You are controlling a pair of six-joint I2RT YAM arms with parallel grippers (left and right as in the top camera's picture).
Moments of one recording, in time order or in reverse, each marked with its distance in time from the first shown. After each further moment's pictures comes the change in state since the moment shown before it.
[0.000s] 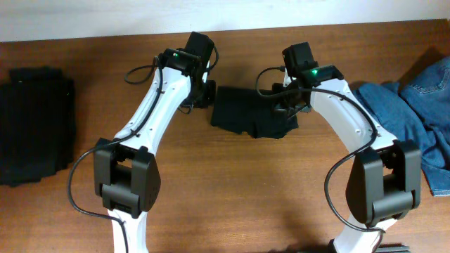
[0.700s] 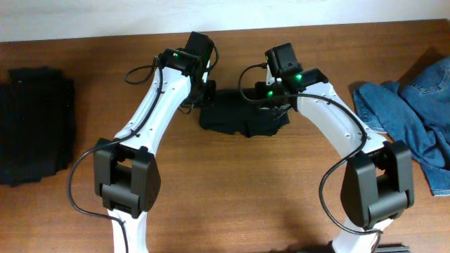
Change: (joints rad) left arm 0.000 0.000 0.000 0.002 0.004 0.000; right arm 0.077 0.000 0.006 0.095 -0.050 0.013
